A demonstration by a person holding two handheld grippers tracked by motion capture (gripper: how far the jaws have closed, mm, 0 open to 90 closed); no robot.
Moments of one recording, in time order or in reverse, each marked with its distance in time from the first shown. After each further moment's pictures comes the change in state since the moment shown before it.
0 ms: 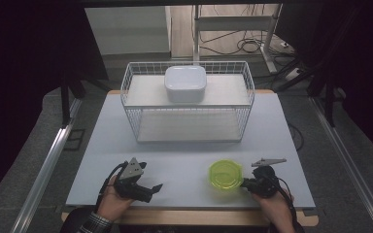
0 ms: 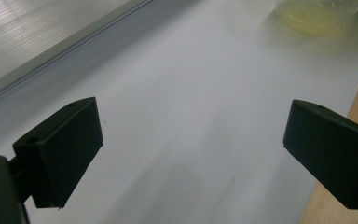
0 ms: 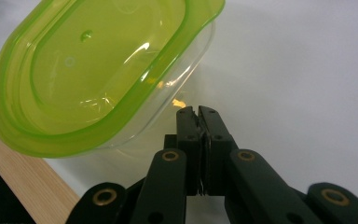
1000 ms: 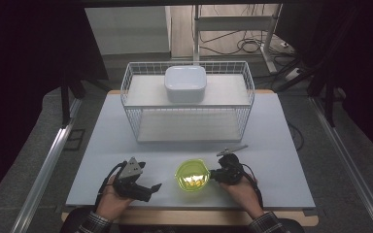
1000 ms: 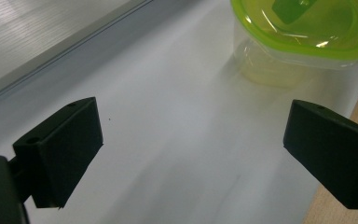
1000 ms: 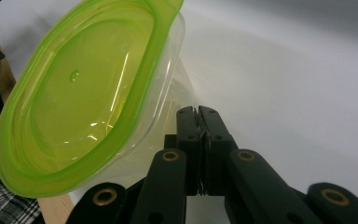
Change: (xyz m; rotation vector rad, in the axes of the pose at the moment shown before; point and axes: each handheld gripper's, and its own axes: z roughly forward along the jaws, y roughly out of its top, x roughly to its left) left arm 0.003 -0.001 -0.001 0.005 0.004 -0.002; right arm 0.047 0.054 0.065 0.031 0.200 -0.091
